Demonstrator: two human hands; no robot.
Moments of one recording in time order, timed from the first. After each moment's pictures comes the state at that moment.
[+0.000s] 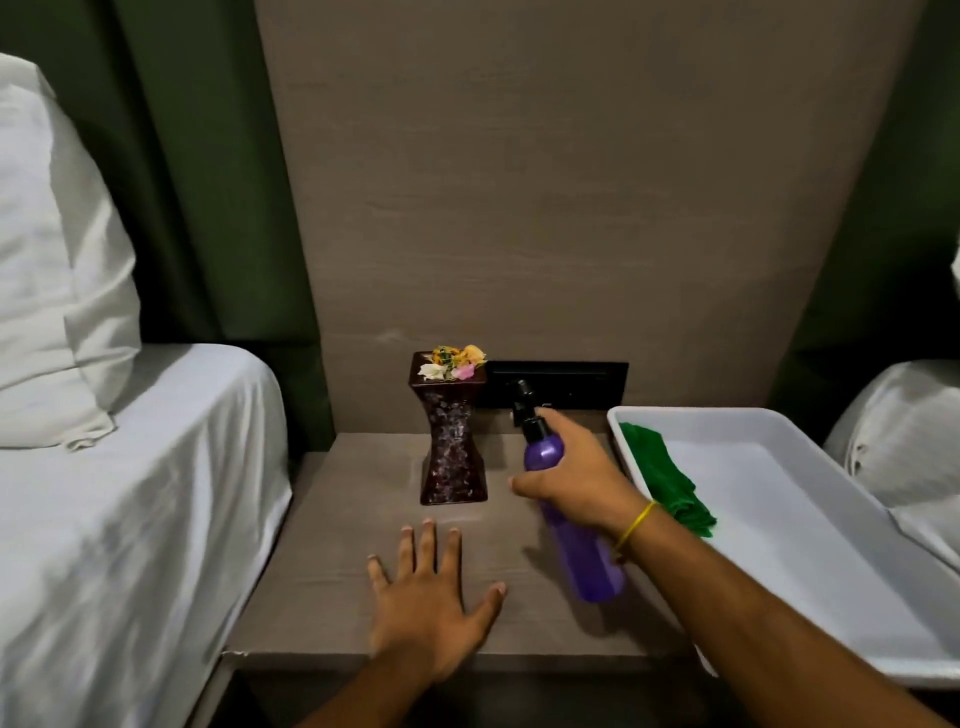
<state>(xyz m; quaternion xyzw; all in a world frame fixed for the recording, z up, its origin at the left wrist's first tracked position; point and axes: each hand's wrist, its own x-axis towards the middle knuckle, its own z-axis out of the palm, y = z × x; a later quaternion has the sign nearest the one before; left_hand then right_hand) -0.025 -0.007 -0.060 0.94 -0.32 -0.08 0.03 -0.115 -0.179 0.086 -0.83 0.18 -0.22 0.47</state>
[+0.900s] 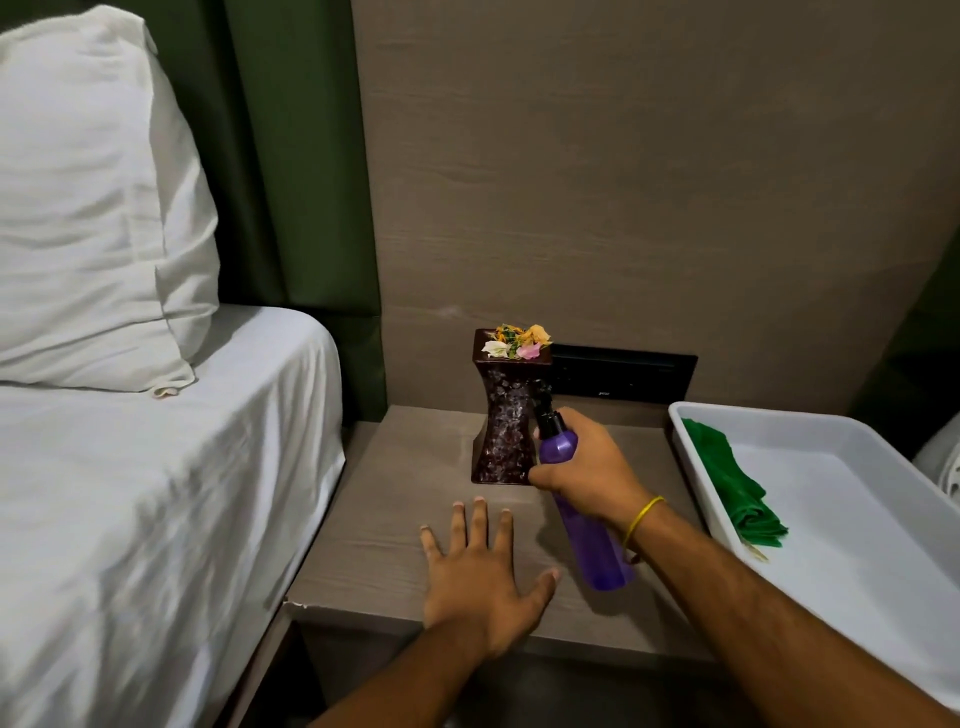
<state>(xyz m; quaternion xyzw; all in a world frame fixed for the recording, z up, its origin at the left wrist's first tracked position) -0.027 -0.005 -0.062 0.94 -0.33 -0.06 0.05 -0.075 -0.146 0.069 -0.84 0.18 -0.18 0.48</state>
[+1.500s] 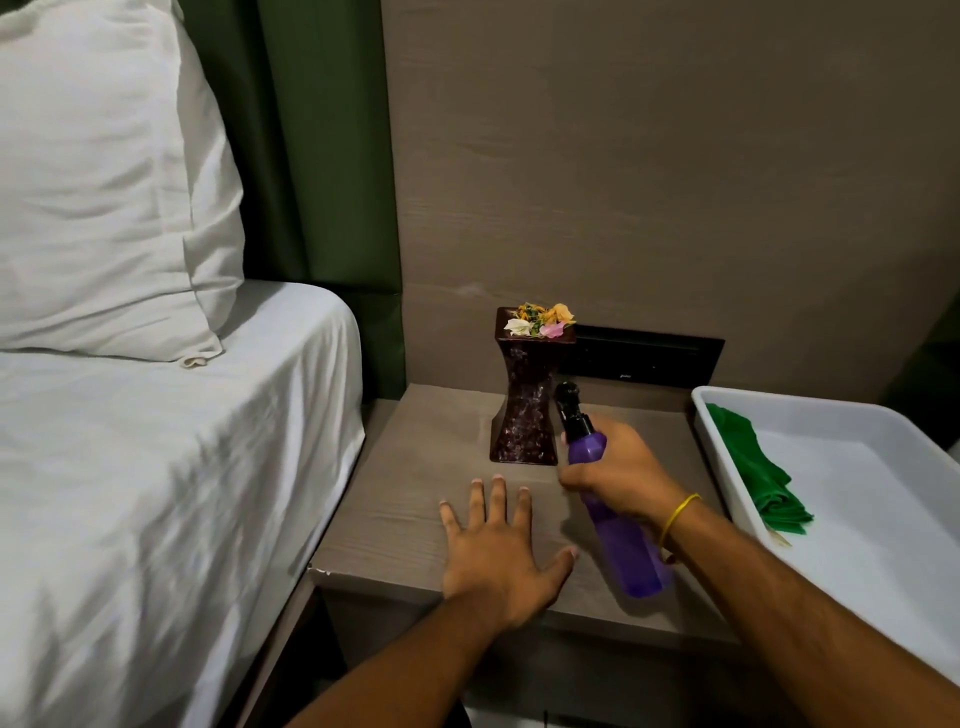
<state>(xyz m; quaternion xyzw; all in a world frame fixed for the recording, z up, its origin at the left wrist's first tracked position) -0.025 -0.005 -0.069 0.94 -0.33 -0.04 0.06 -0.082 -0.150 0.051 -0.84 0.21 -0.14 0.49</state>
